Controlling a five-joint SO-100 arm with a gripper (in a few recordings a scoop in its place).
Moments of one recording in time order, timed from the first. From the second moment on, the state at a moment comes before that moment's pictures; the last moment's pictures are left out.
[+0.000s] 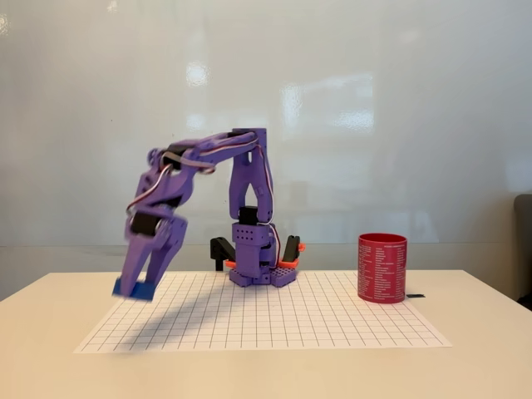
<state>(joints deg) 23.8 94.5 100.6 58.9 -14.2</state>
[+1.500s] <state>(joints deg) -79.4 105.7 96.7 87.4 6.3</state>
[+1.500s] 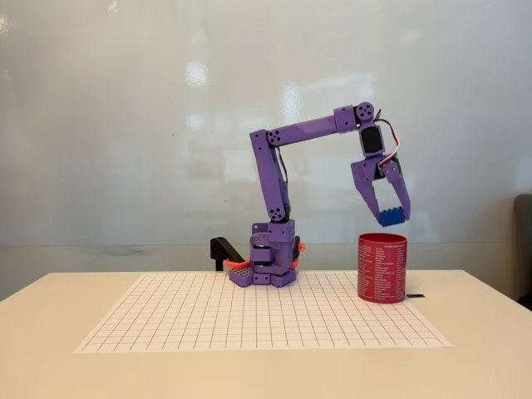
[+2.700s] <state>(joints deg) -65.9 106.5 83.7 95.8 -13.9</state>
